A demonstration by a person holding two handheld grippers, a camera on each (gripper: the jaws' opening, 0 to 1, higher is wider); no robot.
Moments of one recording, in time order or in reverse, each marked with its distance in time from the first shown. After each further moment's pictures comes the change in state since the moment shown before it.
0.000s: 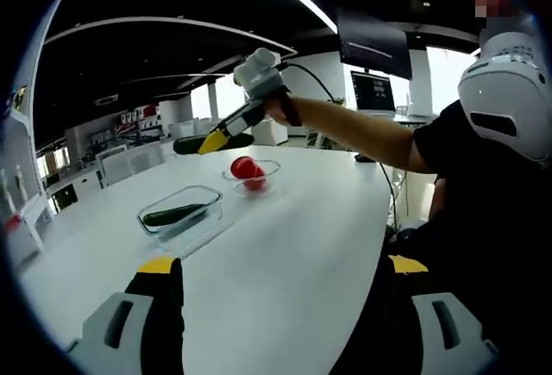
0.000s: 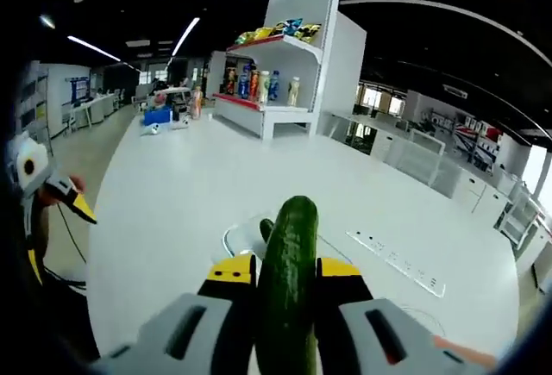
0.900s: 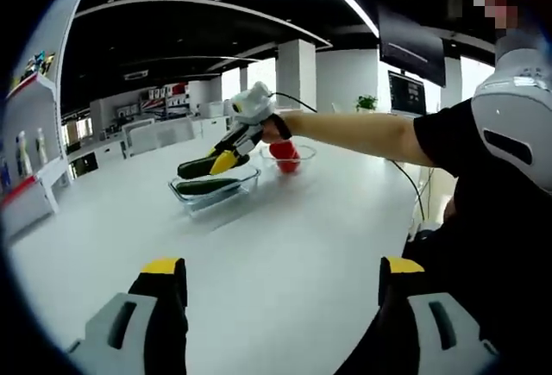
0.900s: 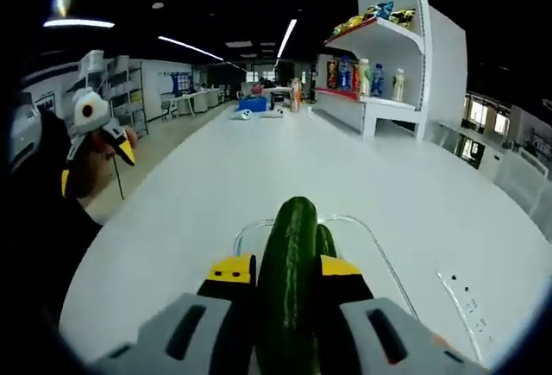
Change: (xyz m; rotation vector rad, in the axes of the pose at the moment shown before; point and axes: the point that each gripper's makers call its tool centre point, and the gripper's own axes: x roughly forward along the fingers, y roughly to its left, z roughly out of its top) left arm -0.024 0.046 -0.031 -0.123 0.051 0.119; right arm 0.111 0.051 -0.036 -0.174 -0.071 0.573
